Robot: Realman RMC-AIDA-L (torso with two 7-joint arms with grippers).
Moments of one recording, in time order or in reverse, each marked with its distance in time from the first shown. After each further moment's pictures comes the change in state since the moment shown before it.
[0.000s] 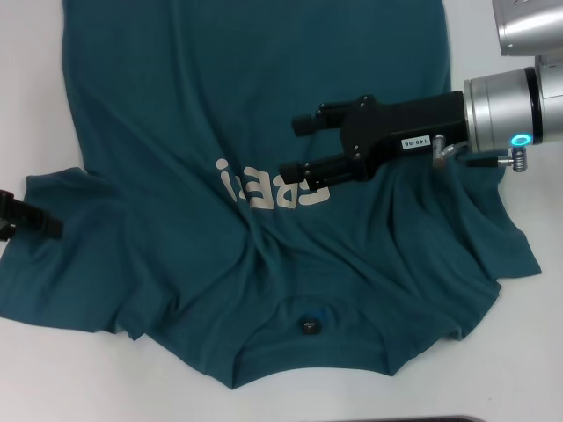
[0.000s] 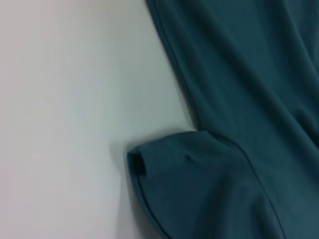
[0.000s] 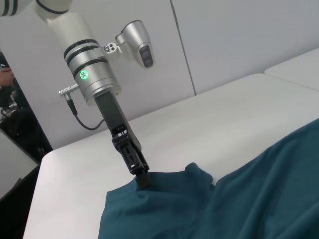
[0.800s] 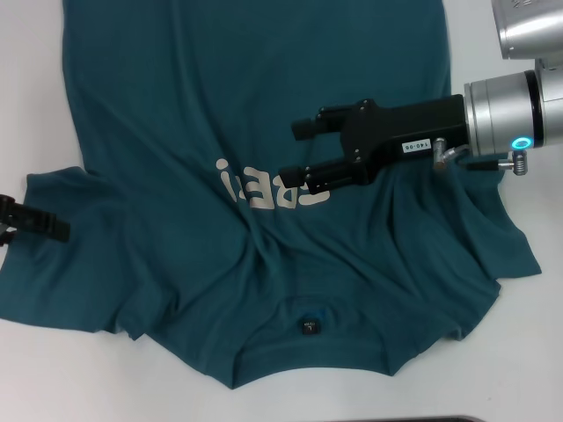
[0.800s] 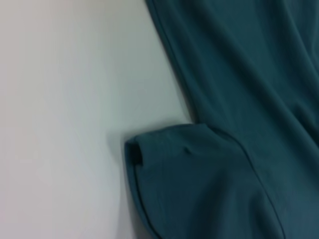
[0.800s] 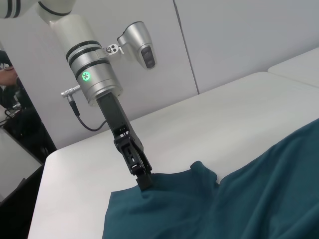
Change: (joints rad) left arm 0.008 -0.003 -0.002 -0.001 -0.002 0.003 0.011; right arm -0.002 0.000 0.000 0.005 -0.002 -0.008 0.001
